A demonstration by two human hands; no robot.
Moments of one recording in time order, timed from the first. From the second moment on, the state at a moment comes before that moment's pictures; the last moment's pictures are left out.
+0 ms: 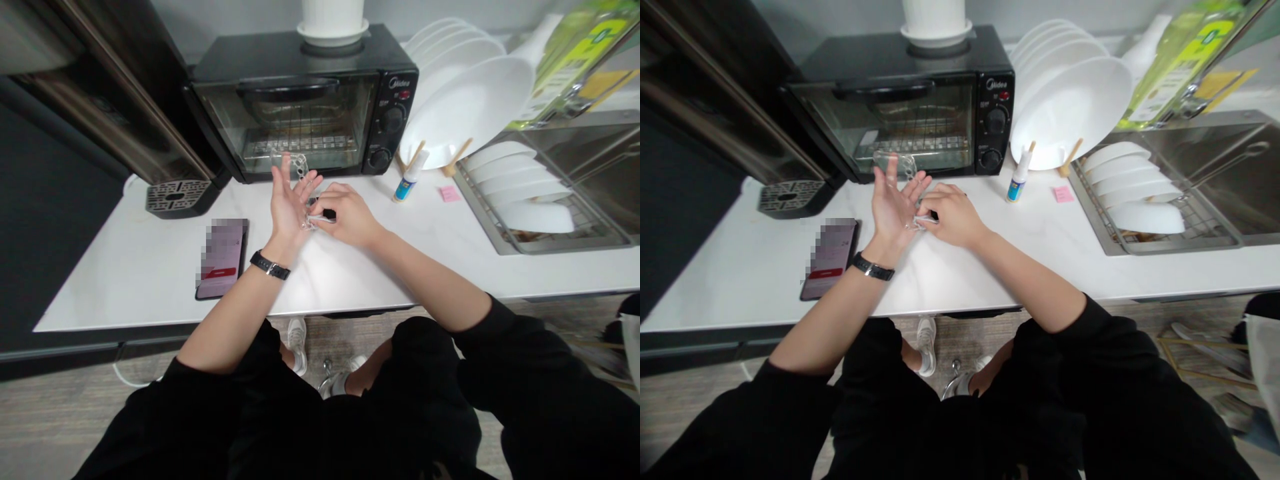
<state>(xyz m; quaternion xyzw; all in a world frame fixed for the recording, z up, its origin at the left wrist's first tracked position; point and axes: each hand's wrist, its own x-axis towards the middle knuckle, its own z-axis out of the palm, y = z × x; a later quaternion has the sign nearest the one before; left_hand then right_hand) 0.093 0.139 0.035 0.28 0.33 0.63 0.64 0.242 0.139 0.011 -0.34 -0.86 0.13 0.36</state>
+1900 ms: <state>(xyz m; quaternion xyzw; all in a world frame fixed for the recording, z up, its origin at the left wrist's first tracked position) 0.091 0.135 0.051 0.34 0.29 0.61 0.66 0.246 0.145 0.010 -0.26 -0.88 0.14 0.36</state>
